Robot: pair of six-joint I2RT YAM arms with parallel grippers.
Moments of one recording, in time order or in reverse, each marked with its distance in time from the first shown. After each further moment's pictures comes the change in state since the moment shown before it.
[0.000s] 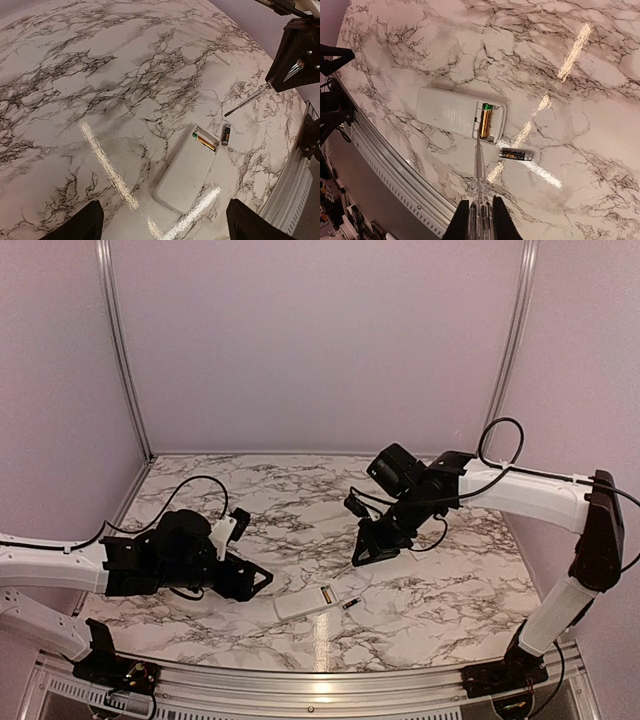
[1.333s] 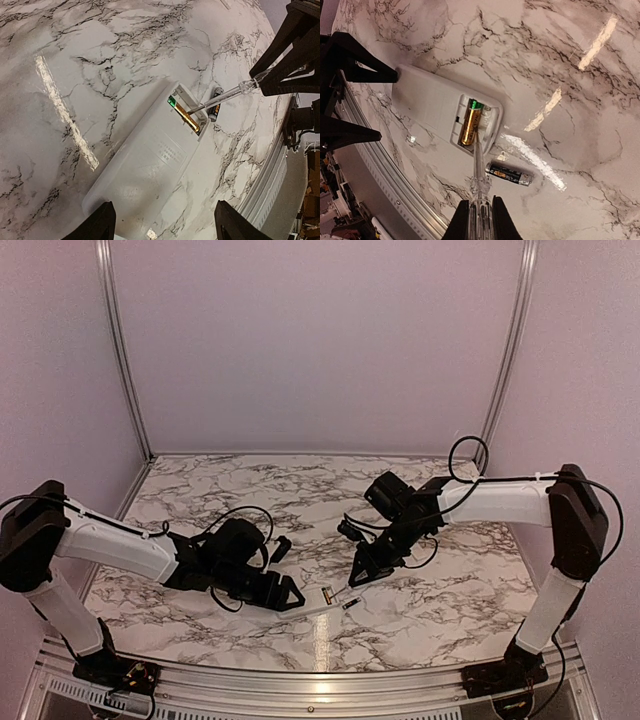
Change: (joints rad) left arm 0.005 0.425 0.137 0.098 0.345 -0.228; right arm -0.057 0.114 -0.165 0.187 -0.160 -0.162
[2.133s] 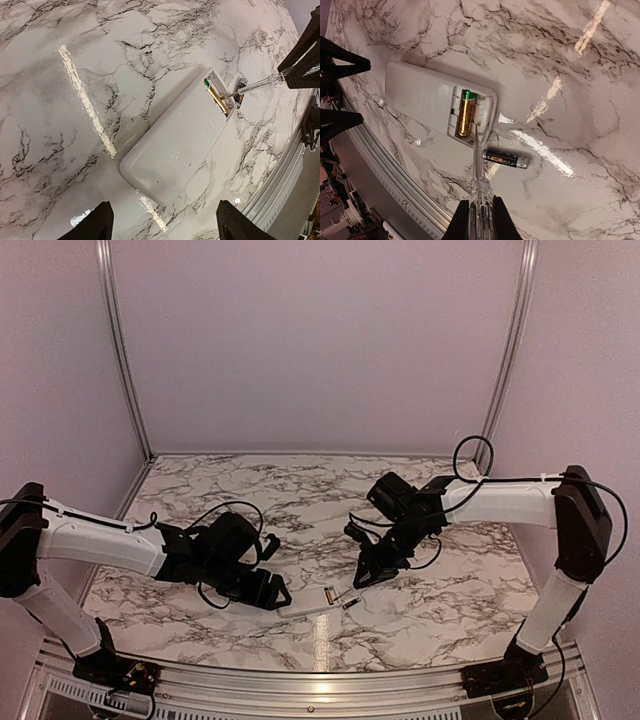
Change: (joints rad) left arm 0.006 -0.075 0.047 -0.223 -0.081 0.030; right arm 0.005 -0.019 -0.008 -0.038 0.017 0.086
